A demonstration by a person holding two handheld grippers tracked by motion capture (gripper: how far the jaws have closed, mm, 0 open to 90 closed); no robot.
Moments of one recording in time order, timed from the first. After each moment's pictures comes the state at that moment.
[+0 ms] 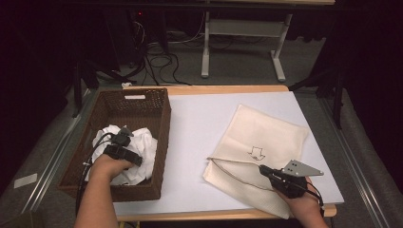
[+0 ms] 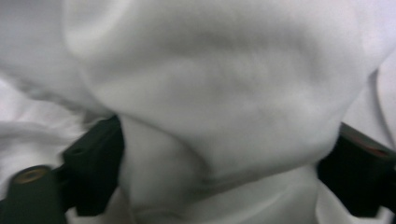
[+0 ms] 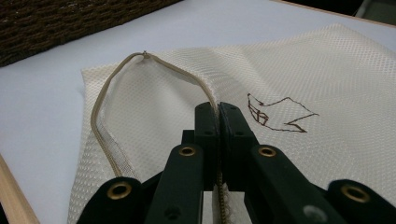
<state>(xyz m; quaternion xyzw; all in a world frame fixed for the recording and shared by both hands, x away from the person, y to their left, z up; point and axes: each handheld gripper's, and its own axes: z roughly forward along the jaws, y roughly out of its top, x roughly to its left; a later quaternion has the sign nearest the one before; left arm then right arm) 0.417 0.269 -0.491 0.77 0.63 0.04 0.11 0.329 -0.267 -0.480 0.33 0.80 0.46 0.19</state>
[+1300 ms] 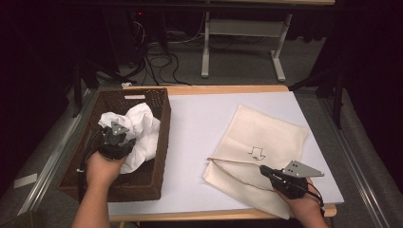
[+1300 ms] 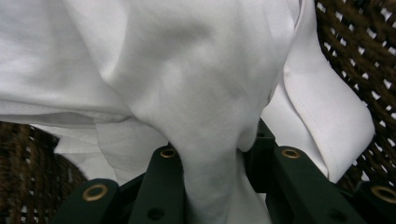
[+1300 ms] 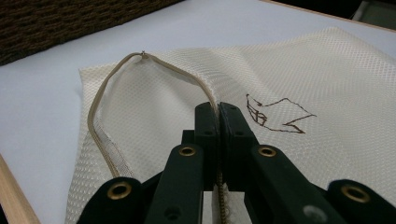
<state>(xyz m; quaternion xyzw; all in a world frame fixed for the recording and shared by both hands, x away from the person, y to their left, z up) 0.377 0.260 -0.437 0.76 0.51 0.28 0.29 0.328 -0.267 -0.479 0.32 0.80 0.46 0.20</state>
